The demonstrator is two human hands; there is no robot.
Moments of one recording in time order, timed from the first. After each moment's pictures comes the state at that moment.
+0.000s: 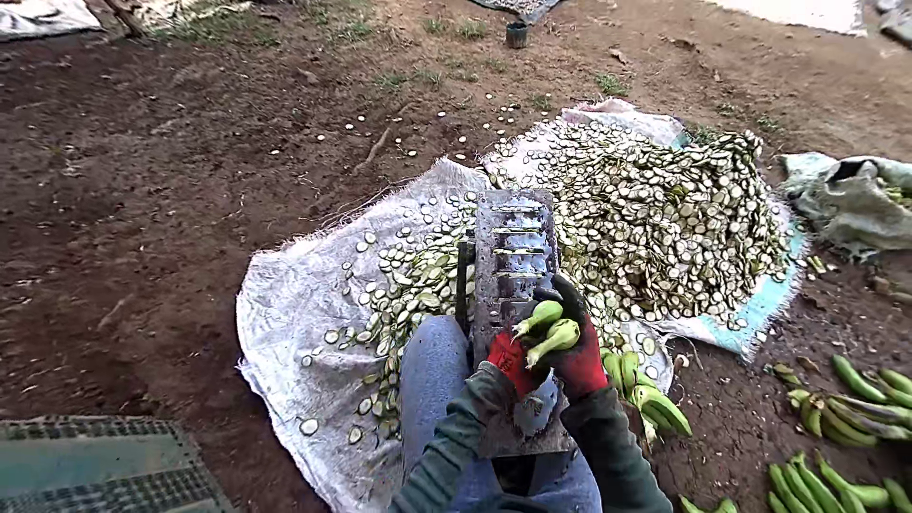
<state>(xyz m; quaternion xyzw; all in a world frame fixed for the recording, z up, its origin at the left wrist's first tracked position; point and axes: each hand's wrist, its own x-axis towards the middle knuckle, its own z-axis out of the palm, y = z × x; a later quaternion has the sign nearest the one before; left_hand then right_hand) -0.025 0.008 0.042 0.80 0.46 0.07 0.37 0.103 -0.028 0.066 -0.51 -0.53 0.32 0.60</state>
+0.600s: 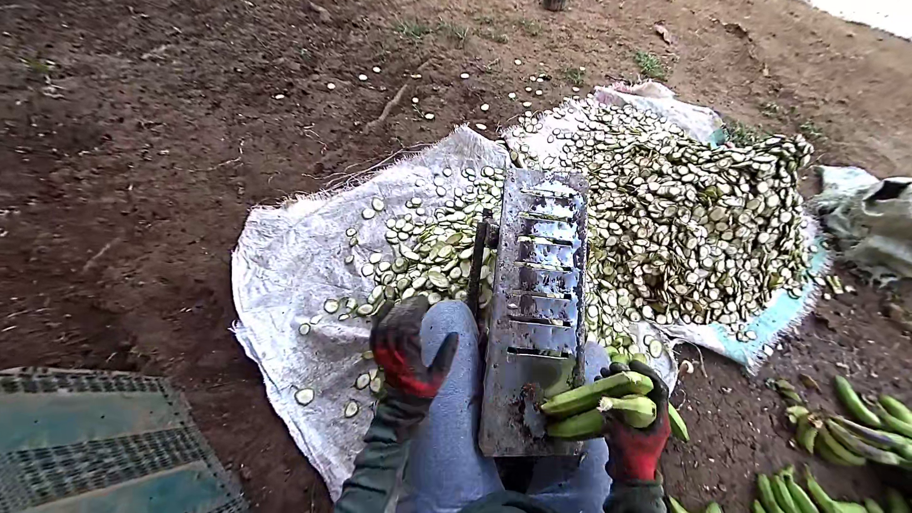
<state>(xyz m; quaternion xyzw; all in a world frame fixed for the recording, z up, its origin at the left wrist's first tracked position) -0.173 0.025 -0.027 0.69 0.51 0.51 0.04 0.119 -0.114 0.009 -0.60 -0.40 0.20 0.66</state>
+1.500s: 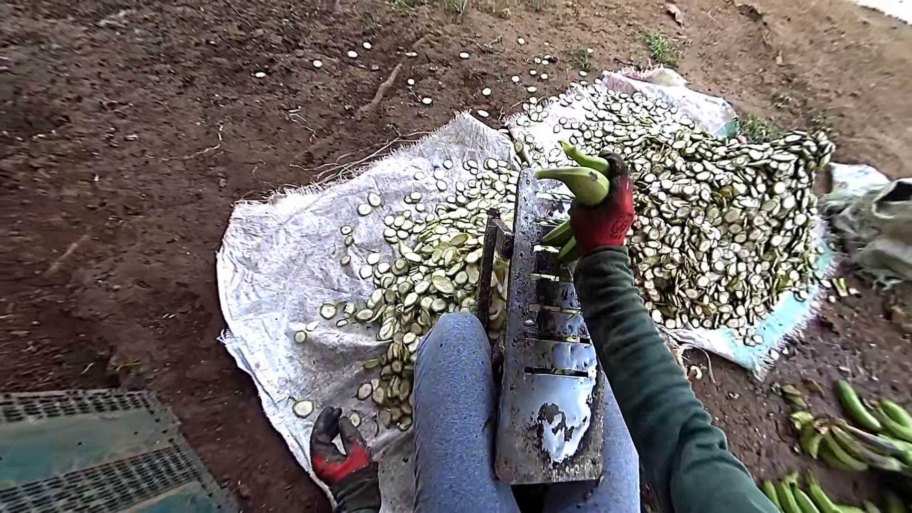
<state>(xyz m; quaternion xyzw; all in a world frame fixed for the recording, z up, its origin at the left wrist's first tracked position) -0.280 -0.056 -0.167 0.38 0.75 0.51 0.19 0.114 0.202 0.092 -0.71 -0.55 -0.06 0.43</state>
